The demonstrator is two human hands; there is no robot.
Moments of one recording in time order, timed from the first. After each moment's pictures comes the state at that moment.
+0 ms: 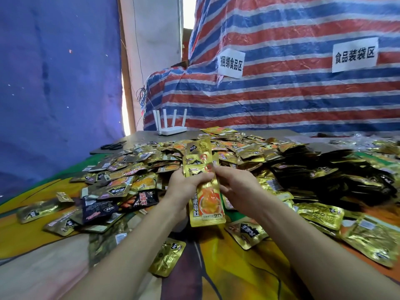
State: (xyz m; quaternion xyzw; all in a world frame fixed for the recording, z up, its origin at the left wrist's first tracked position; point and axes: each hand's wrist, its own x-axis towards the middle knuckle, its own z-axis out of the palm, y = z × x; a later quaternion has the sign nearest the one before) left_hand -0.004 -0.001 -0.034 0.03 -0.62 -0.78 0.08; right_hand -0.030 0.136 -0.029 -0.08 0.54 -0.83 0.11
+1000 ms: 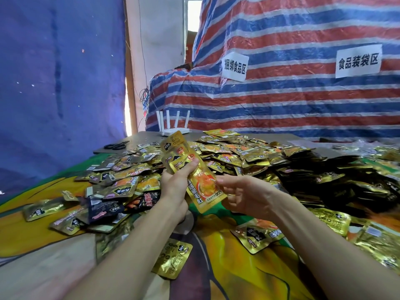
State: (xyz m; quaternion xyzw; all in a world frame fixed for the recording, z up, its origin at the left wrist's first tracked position) left_hand -0.011 -0.015 -0.031 0.09 -0.48 -0.86 0.16; right_hand -0.029 0.155 -0.022 -0.11 0.60 -0.74 0.28
